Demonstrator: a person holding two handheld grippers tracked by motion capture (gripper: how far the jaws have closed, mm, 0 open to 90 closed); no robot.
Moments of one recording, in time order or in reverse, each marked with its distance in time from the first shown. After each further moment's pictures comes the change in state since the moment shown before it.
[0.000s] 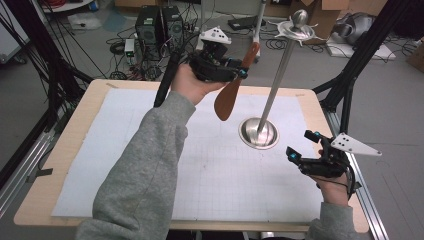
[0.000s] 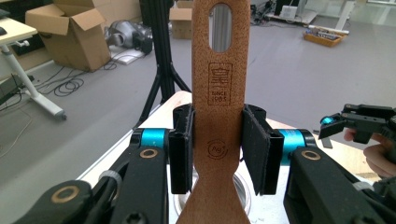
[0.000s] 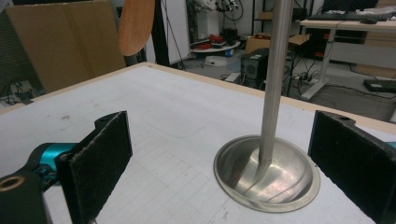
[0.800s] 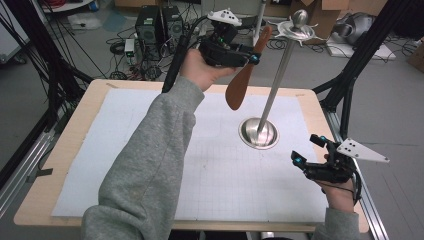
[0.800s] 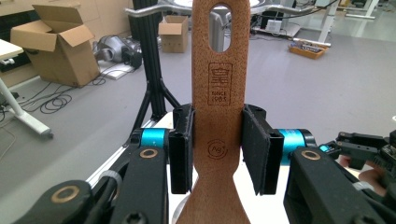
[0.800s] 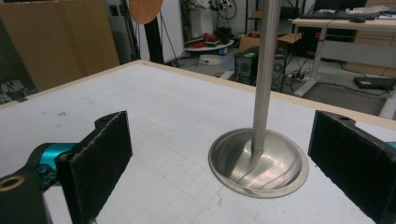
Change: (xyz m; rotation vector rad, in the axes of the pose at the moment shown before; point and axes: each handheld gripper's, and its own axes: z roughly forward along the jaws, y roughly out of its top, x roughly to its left) left arm 0.002 0.033 0.009 -0.043 -0.049 0.010; right arm 0.001 -0.004 -0.016 0.006 -0.029 -0.002
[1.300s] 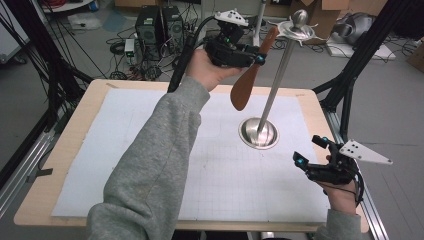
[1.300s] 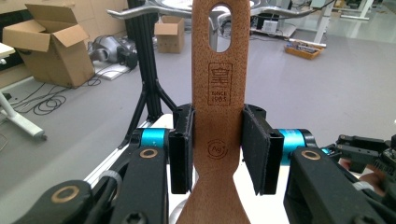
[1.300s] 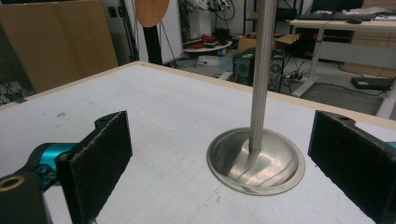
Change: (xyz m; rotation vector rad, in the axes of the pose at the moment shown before) left arm -0.003 0.001 0.012 0.003 -0.018 -0.007; right arm 0.000 -0.001 -0.005 -0.007 -0.006 0.001
